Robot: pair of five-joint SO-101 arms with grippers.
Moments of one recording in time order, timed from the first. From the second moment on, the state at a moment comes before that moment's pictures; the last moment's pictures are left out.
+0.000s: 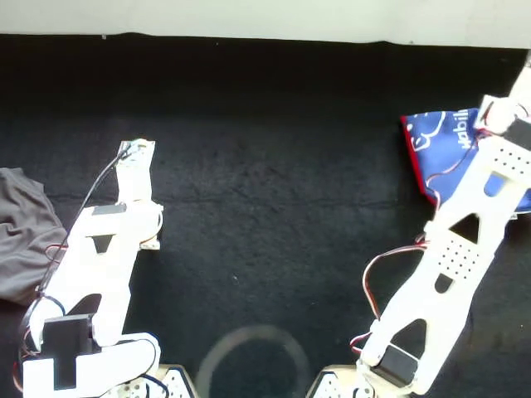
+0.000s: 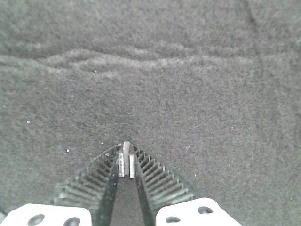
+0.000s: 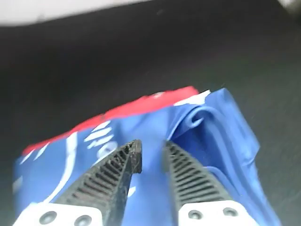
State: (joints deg) left arm -13.2 -10.5 54.3 32.5 -8.2; right arm 25.2 65.5 -94.2 76.6 11.4
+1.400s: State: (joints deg) left arm -13.2 -10.5 54.3 32.5 -8.2; right arm 34.8 88.6 -96.0 51.8 1.5
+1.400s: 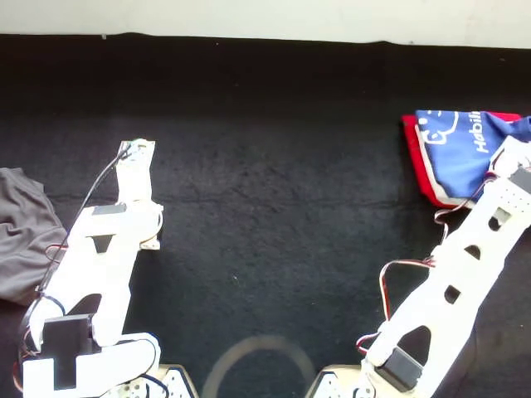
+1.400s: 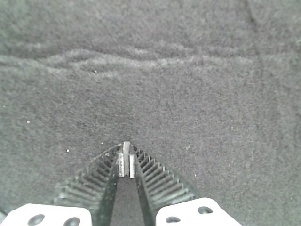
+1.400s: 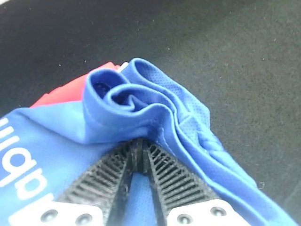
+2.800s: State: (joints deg) left arm -13.2 -10.5 54.3 32.5 -8.2; right arm 31.3 87.2 -95.6 35.6 -3.1
